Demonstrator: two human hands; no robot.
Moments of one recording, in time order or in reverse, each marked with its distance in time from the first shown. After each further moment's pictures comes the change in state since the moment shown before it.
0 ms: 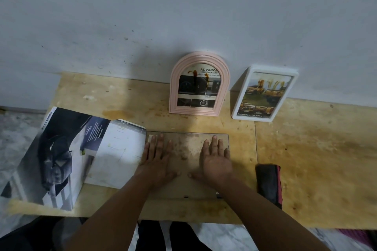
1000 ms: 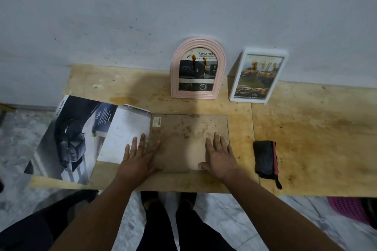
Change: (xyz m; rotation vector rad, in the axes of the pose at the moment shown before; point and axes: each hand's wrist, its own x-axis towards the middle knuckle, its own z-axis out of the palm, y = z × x) left_hand -0.088 -0.045 0.024 -0.027 0.077 -0.067; right_hand -0.056 0.010 0.039 0.139 0.029 -0.036
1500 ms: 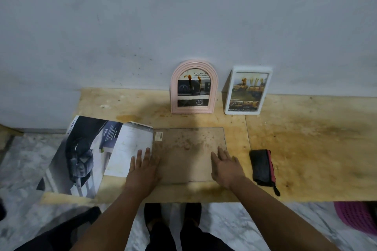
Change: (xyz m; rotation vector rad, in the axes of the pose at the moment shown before) left_hand -0.012 0.025 -0.028 0.157 -0.087 -0.068; right_hand -0.026 0.018 -0.016 -0.092 0.015 -0.013
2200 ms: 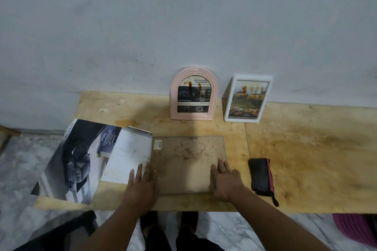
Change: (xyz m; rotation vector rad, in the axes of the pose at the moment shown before) left_hand -0.009 0.005 0.021 0.044 -0.076 0.022; right_hand 0.000 0.003 0.003 -0.023 -0.175 0.014
